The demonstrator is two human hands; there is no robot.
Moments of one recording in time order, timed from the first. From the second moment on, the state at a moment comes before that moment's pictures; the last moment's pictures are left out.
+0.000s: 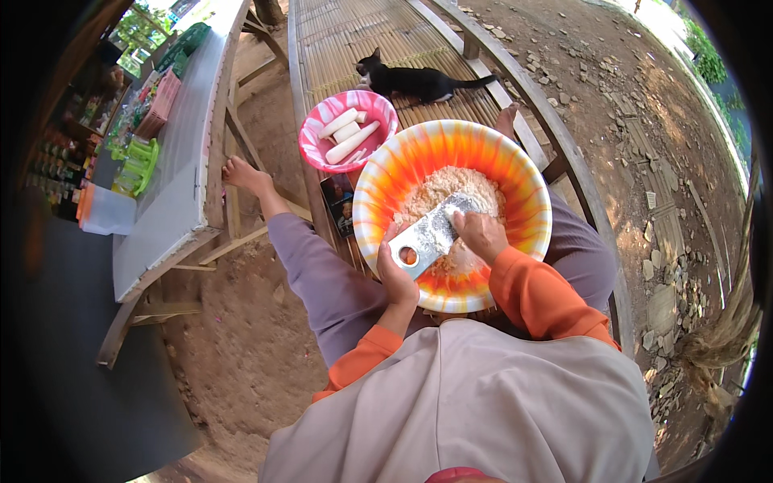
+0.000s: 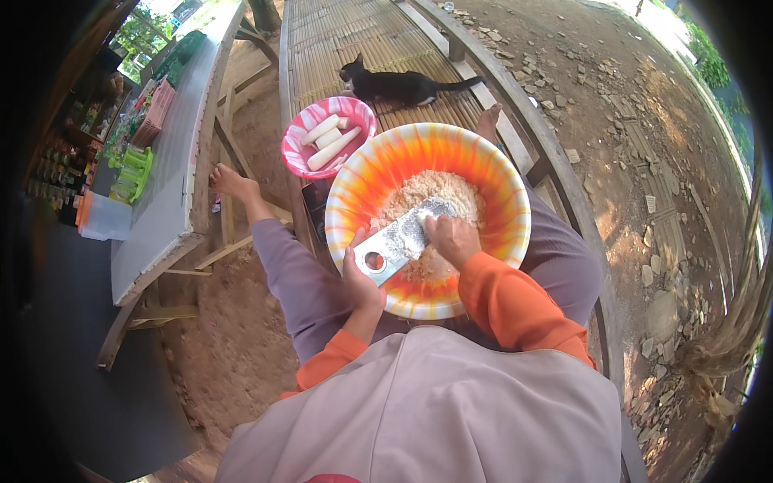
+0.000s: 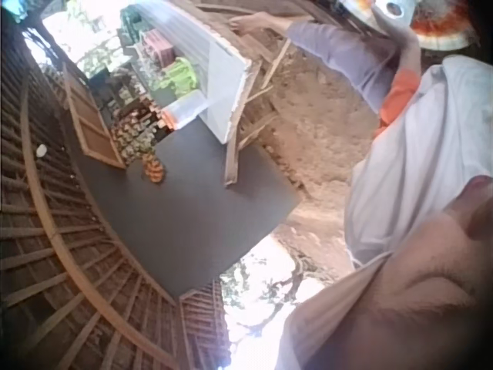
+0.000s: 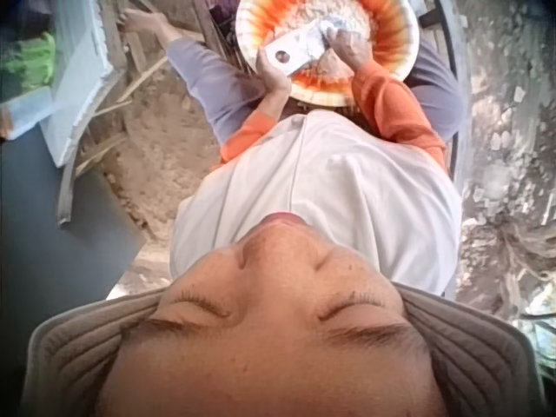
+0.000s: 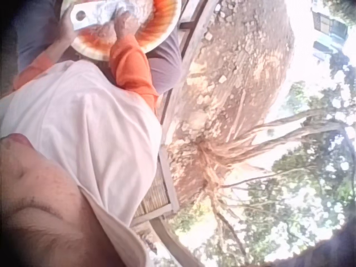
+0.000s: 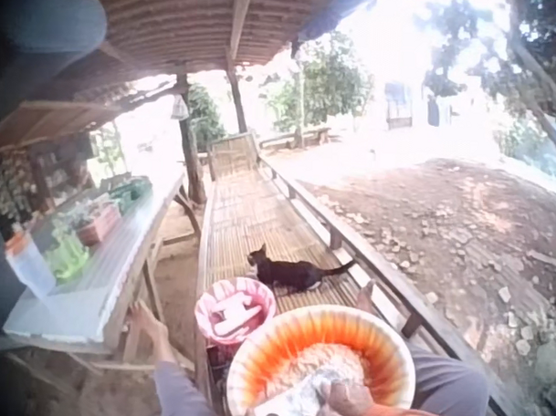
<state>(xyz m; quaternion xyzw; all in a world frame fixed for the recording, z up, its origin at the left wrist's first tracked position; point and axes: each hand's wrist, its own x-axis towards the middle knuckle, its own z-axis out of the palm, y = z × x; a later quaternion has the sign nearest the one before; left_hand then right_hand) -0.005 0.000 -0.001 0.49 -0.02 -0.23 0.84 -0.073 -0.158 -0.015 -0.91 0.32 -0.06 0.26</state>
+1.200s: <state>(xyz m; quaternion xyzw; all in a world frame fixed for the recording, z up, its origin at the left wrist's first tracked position) -0.008 -0.002 0.003 0.50 -0.01 -0.22 0.84 -0.086 -0.155 -0.016 -0.93 0.29 -0.13 0.18</state>
